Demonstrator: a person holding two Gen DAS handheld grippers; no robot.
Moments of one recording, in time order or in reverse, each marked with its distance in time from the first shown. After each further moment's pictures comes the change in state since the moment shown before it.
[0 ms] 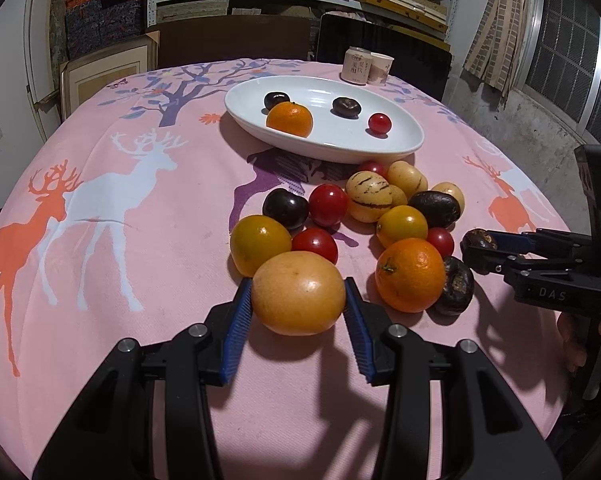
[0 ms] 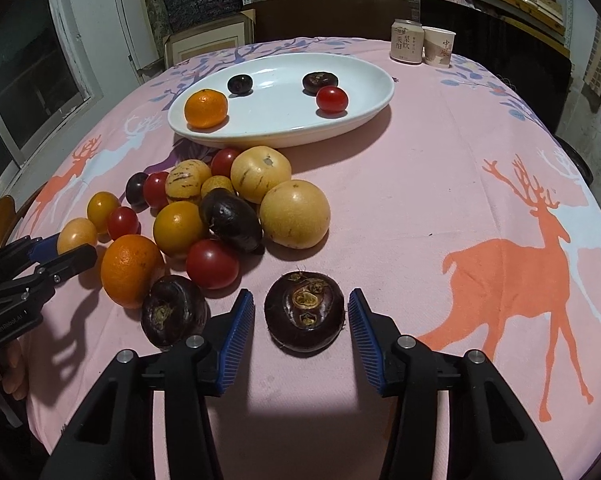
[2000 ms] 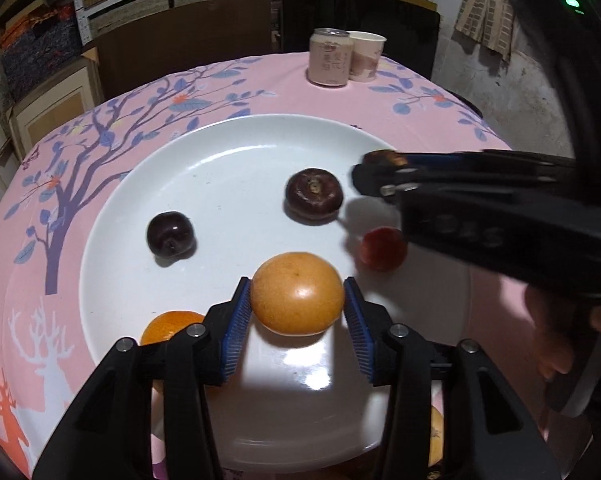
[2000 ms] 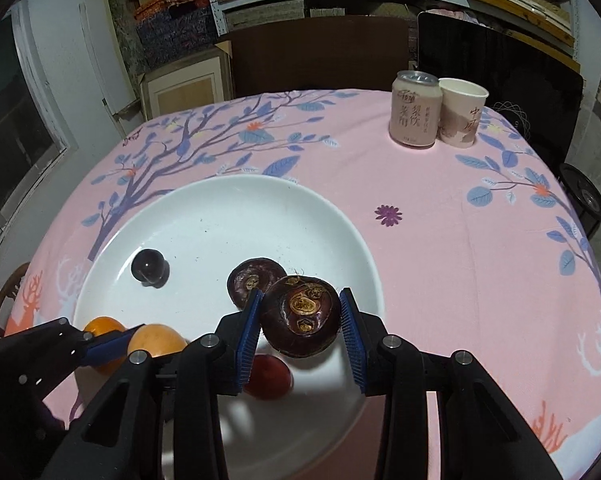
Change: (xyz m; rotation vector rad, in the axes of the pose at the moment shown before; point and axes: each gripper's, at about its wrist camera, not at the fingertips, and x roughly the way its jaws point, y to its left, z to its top) left arm 0.155 -0.061 0.182 0.150 0.116 -0.012; right arm 0.096 -0.052 0.205 0.044 -0.068 0.010
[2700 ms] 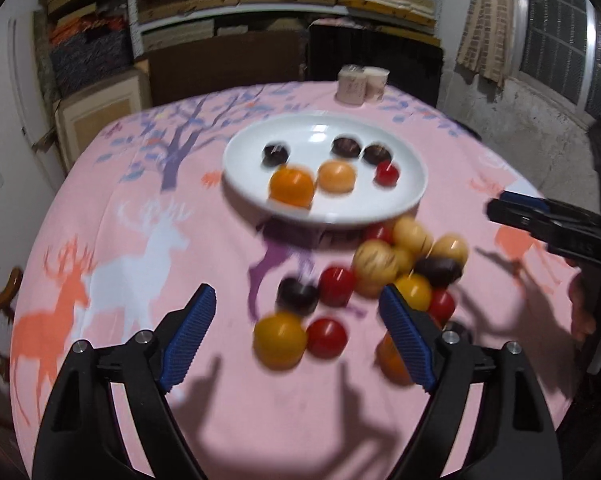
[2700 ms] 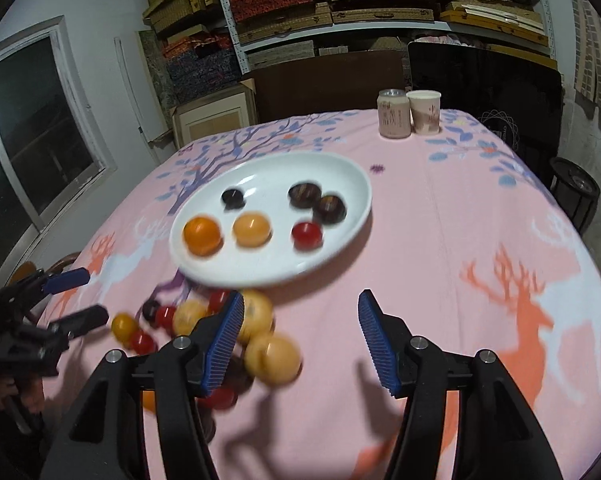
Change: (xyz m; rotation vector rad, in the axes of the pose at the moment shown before) left arm -0.147 0.037 -0.154 -0.063 -0.123 0.070; right arm -0.142 0.013 -0.161 0.052 -0.161 0.098
